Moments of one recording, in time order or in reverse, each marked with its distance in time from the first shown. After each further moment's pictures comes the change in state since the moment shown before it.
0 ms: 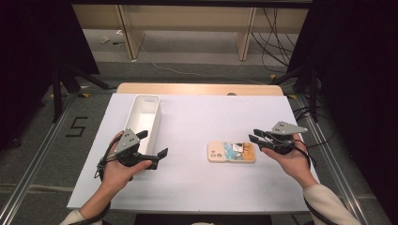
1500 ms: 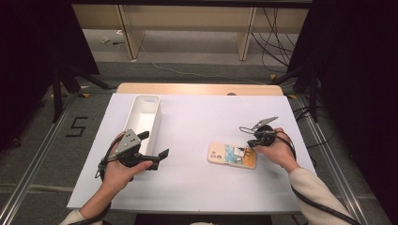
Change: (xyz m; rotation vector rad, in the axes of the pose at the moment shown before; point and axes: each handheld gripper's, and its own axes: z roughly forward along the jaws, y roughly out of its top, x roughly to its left) left arm -0.002 -0.001 0.002 0.005 -0.016 0.000; right arm -0.019 -0.011 0.062 0.494 0.006 0.046
